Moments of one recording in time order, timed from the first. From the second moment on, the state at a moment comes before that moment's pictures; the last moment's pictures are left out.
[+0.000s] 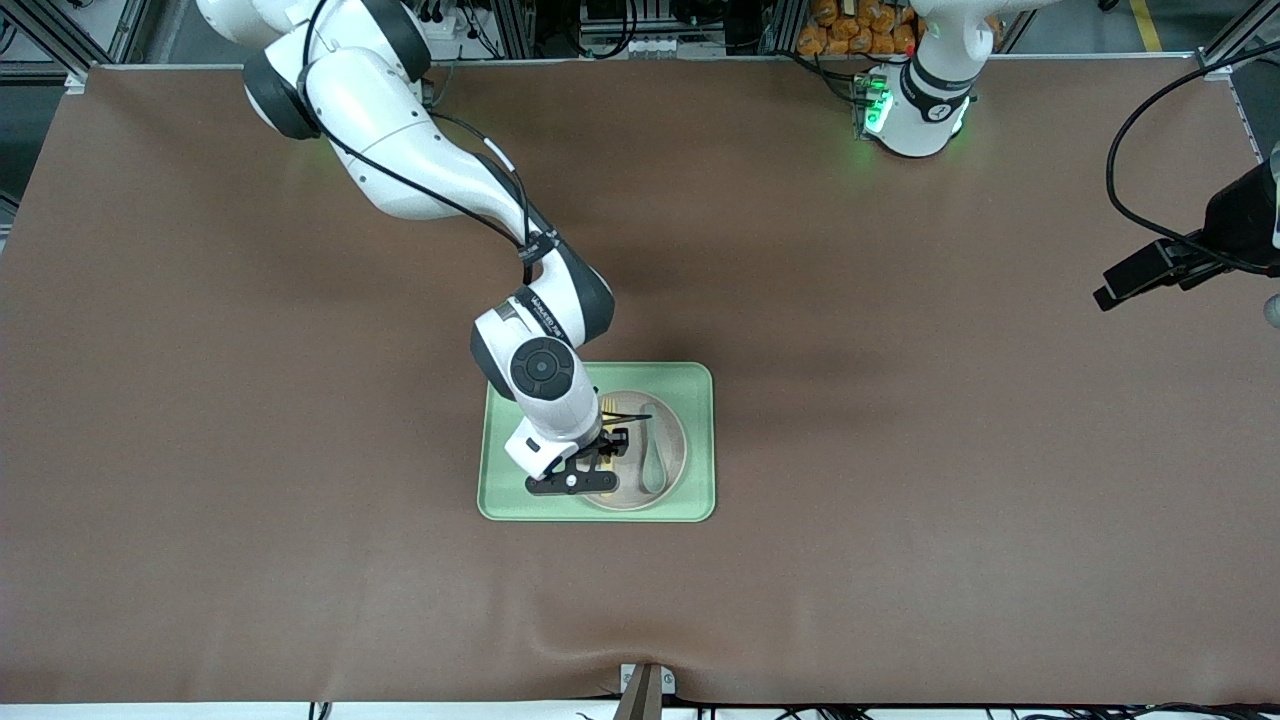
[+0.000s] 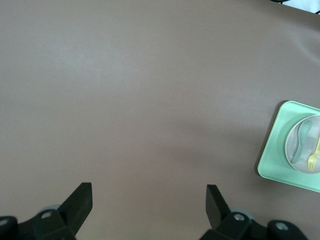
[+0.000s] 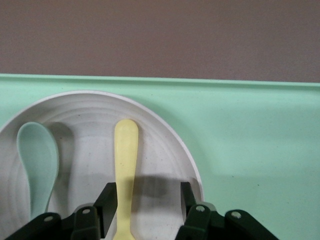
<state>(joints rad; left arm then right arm) 0.12 0.07 -0.17 -1.48 -0.05 1.58 -0.32 0.56 1.00 0.05 -1.11 -0.06 2.20 0.58</state>
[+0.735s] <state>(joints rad) 0.12 0.07 -0.17 -1.48 -0.05 1.58 -0.32 0.58 1.02 0.05 -1.11 -0.06 2.20 0.62</state>
